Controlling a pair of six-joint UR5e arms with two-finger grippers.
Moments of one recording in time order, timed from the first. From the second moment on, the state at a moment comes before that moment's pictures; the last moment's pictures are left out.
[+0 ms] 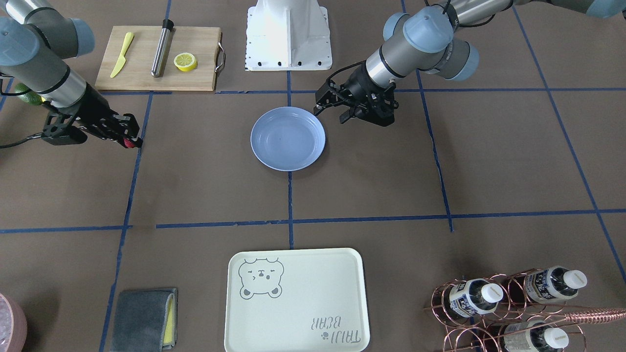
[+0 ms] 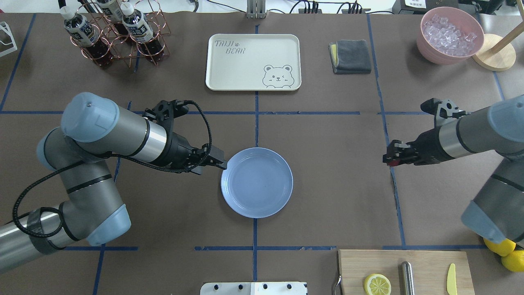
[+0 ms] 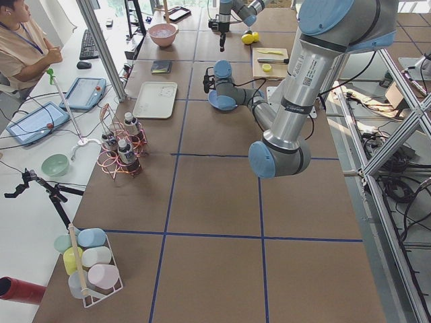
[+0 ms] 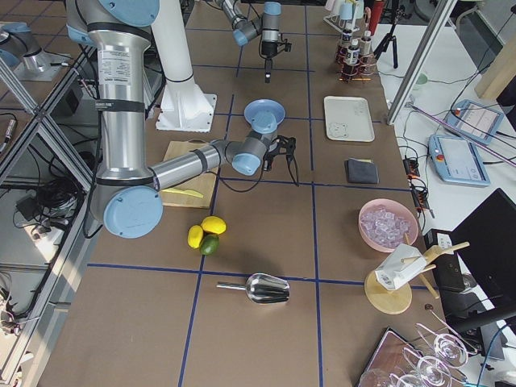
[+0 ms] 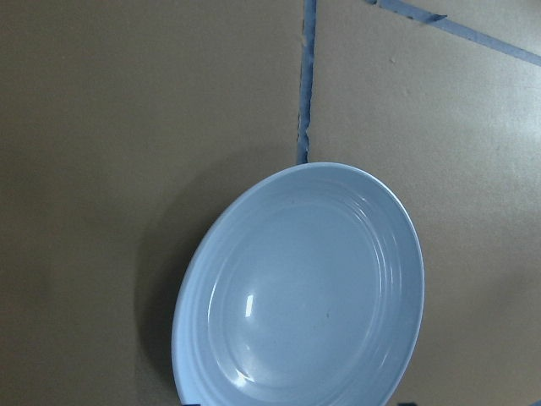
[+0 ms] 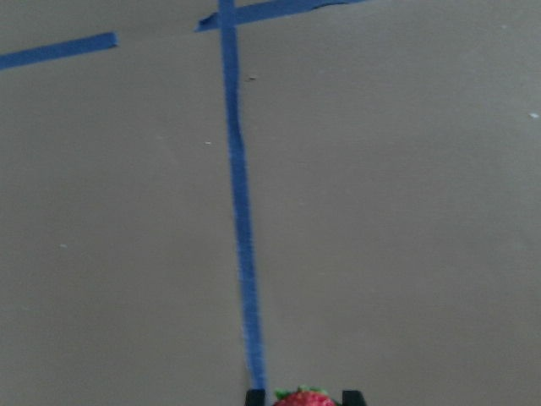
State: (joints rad) left arm -0.59 -1.97 -1.78 -2.26 -2.13 -1.41; right arm 0.73 -1.50 1.85 -0.91 2.12 1.39
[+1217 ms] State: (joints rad) left arm -0.74 -1.68 -1.94 -2.26 -2.14 -1.16; right arm 0.37 -0.93 1.61 -1.24 1.71 1.83
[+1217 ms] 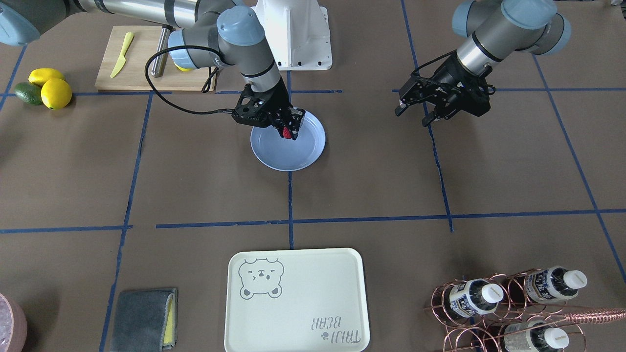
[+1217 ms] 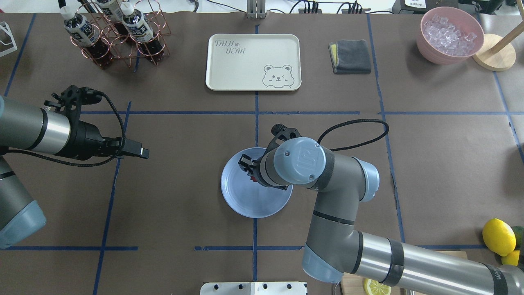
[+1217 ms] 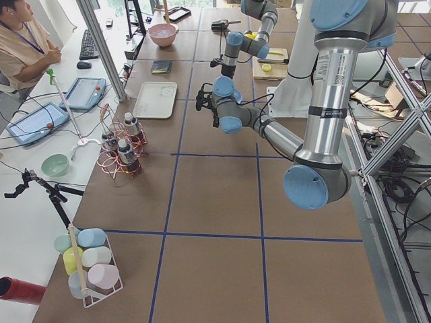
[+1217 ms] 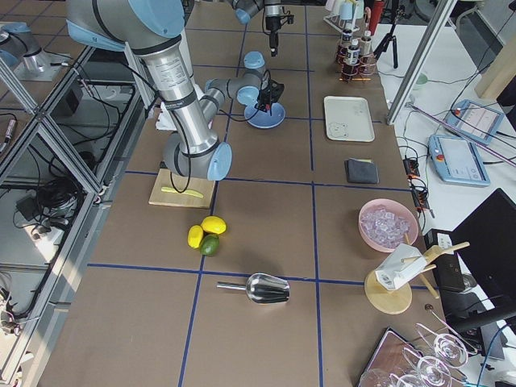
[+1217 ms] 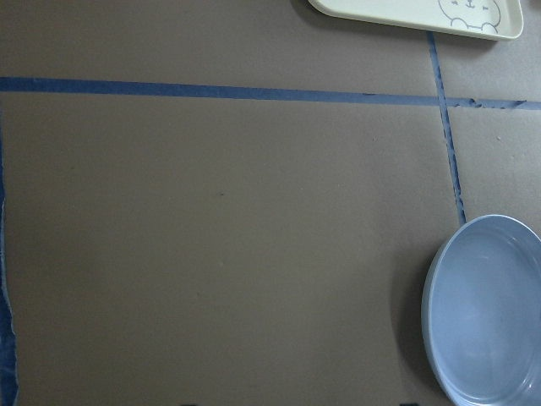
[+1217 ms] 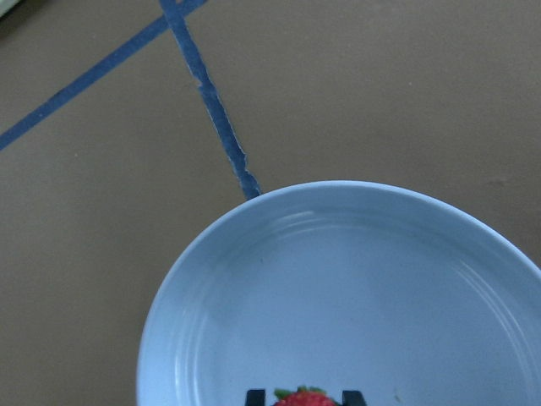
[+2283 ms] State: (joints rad) left arm -0.74 -1.68 -1.93 -2.26 -2.14 -1.14; right arm 0.38 -0.95 1.64 -1.28 1.75 1.82
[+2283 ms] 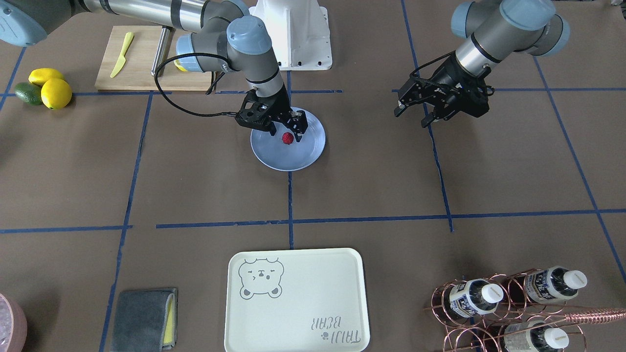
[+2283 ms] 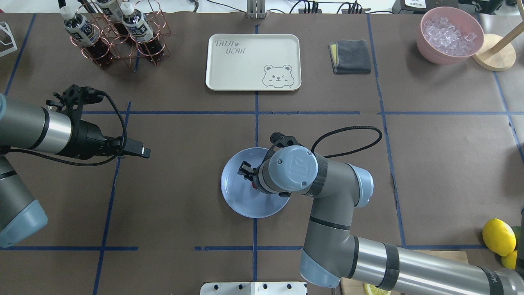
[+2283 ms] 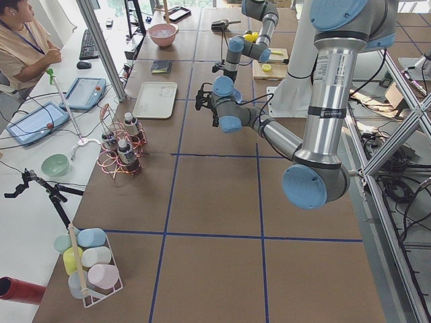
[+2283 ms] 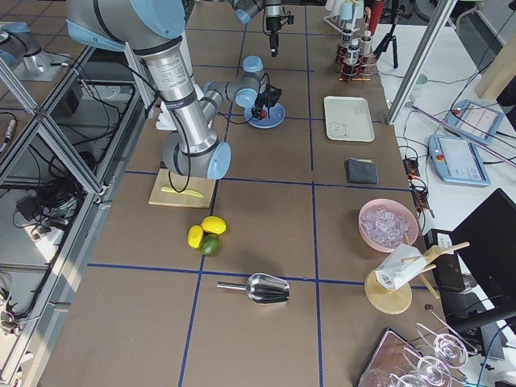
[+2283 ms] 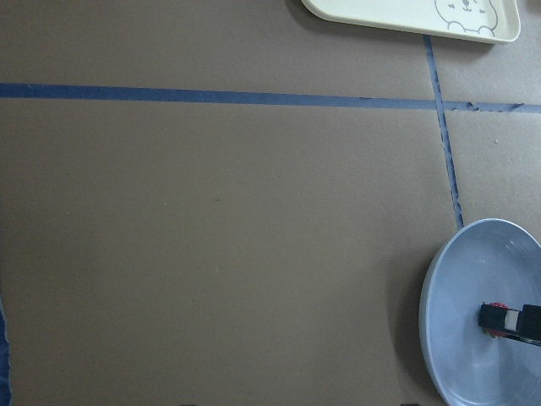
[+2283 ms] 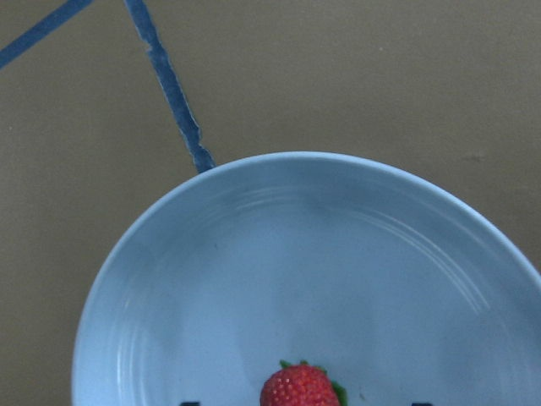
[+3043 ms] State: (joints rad) left arm -1.00 -1.46 -1.90 -2.25 -2.18 -0.53; right arm 0.82 -1.54 2.04 -1.31 2.17 1.21
